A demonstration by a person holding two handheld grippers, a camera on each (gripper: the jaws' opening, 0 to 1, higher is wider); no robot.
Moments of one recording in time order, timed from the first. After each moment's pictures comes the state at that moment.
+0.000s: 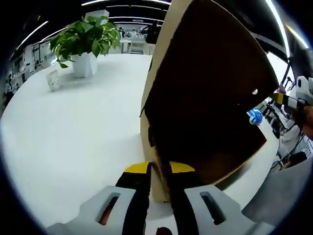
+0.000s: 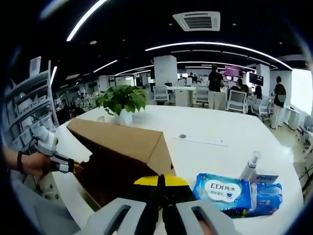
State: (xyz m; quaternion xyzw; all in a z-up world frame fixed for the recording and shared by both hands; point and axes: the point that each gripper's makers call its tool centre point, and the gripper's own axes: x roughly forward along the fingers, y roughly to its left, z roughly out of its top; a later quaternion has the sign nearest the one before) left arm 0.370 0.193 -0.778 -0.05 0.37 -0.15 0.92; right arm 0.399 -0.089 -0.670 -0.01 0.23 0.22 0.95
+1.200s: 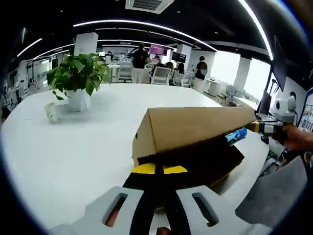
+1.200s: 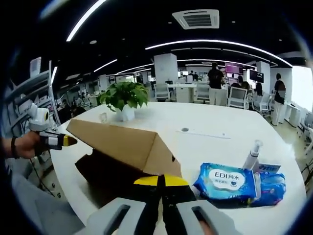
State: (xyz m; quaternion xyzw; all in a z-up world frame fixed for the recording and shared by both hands) left arm 0.369 0.190 -0.697 -0.04 0.26 -0.20 0.94; right arm 0.375 -0.088 -0.690 -0.01 0.24 0.23 0.94
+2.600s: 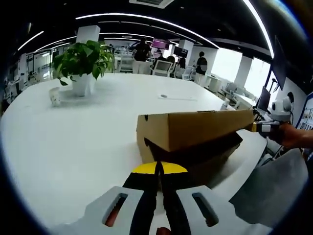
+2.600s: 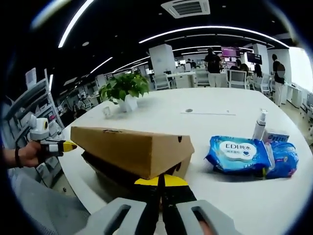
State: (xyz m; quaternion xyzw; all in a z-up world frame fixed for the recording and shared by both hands) left arm 0.327 0.210 -0.734 -0.06 0.30 -0.20 0.93; right arm 0.346 -0.083 -0.736 0.04 0.29 0.23 0.93
